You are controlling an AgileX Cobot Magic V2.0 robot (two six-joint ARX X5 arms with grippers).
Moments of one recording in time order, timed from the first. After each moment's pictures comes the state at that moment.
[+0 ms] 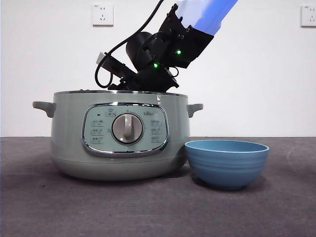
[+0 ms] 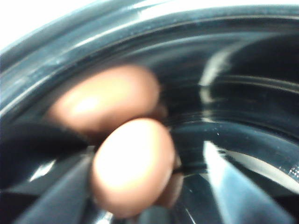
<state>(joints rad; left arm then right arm) -0.45 0.58 1.05 -0.76 -0.03 -0.04 0.70 2.21 1.60 -0.07 -0.46 -0.15</state>
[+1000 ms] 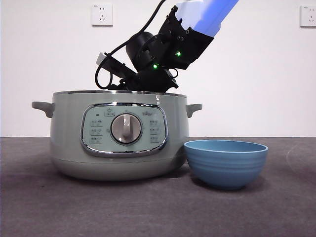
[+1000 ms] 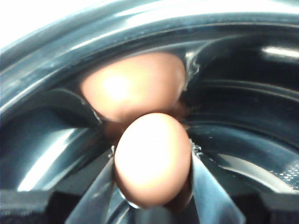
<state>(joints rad) -0.45 0.58 1.05 -0.78 -0.05 -0.03 0.70 2.21 1.60 -0.03 -0.44 -0.15</state>
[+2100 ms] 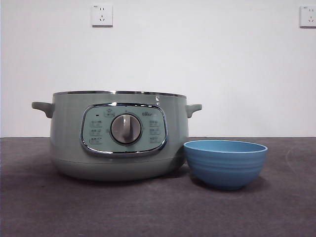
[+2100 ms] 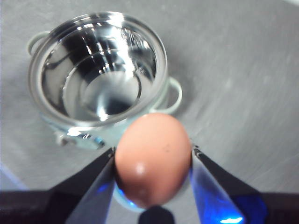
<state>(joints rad) -0.45 0.58 1.05 -0.78 -0.02 -0.03 0.36 1.29 1.58 -1.07 -0.27 -0.21</state>
